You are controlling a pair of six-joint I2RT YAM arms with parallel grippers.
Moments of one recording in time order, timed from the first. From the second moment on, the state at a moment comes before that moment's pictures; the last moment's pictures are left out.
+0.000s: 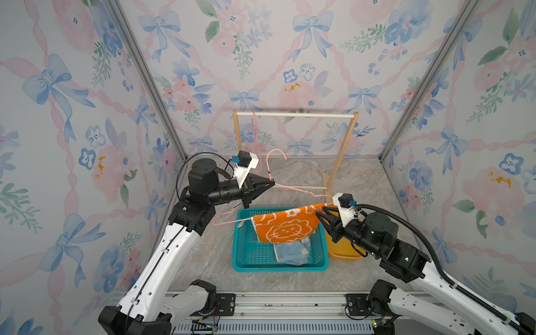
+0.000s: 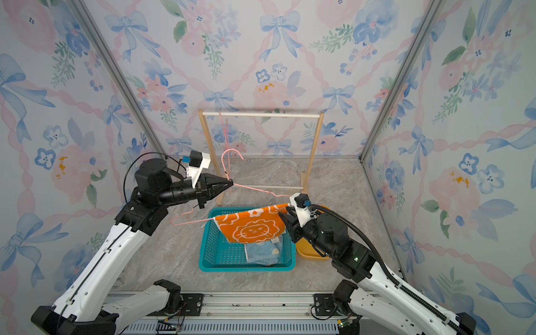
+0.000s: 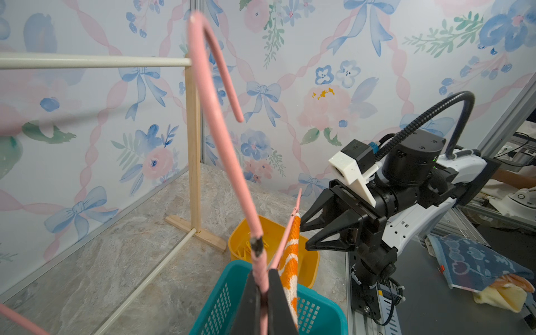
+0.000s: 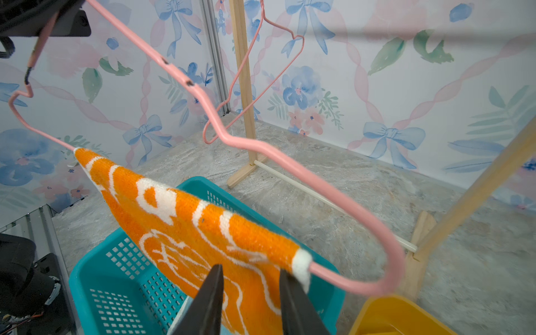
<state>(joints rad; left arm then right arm) -0.34 1.08 1.22 -0.29 0.88 -0.03 0.84 0.70 0.75 -0.26 0.11 0.11</state>
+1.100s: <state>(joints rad) -0.34 1.08 1.22 -0.29 0.88 -0.03 0.79 0.73 0.74 -0.26 0.09 0.11</state>
